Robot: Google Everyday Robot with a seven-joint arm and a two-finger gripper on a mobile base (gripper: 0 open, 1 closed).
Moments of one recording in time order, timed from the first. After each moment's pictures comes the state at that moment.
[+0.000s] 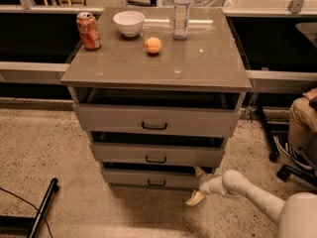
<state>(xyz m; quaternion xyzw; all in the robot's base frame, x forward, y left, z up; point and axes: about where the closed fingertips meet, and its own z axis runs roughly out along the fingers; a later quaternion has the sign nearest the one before) 0.603 -0.161 0.239 -0.59 0.69 0.13 0.39</state>
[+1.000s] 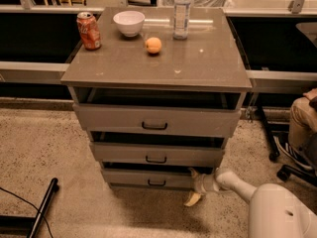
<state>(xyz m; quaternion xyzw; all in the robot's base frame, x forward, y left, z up) 0.619 -0.156 0.172 -0.61 0.70 0.15 0.33</state>
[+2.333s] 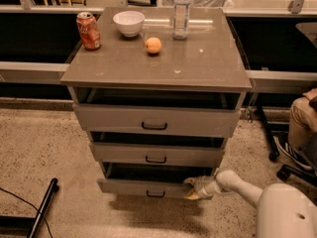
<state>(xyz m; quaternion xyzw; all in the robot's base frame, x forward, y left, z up) 0.597 -0.149 0.189 -0.65 0.67 0.15 0.33</state>
